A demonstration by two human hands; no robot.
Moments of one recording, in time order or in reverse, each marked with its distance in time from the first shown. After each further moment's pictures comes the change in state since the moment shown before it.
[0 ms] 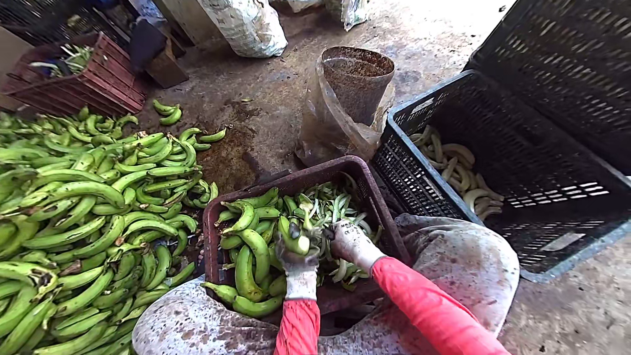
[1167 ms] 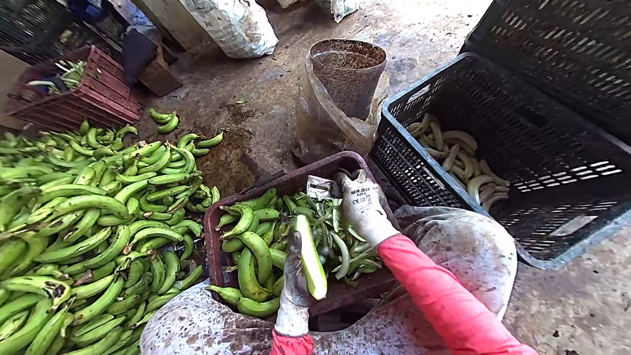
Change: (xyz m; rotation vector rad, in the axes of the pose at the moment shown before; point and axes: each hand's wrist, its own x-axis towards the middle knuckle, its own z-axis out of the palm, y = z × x) left_hand -0.042 0.027 0.002 0.552 -0.248 -0.110; right_hand -0.006 -0.009 -0.055 -0.129 0.643 0.015
